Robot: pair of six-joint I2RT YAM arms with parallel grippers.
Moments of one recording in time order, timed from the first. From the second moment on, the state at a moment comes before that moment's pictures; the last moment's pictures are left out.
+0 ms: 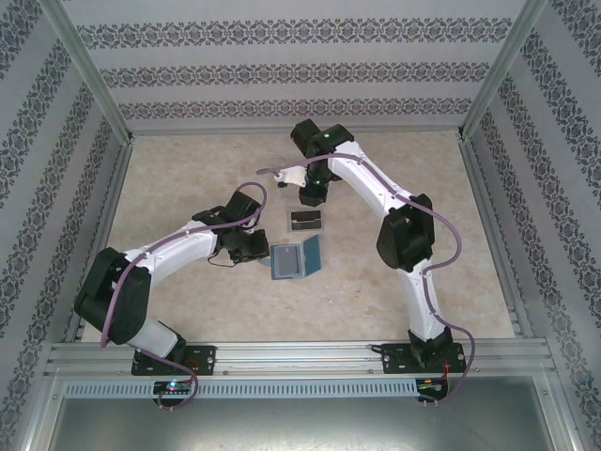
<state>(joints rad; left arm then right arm) -0.50 1.52 0.95 -0.60 0.25 -0.71 0.55 2.20 2.16 -1.31 -0.13 -0.76</state>
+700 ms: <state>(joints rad) -0.50 1.65 0.98 -0.54 0.32 -0.67 0.60 1.82 1.37 -0.64 -0.35 0.41</state>
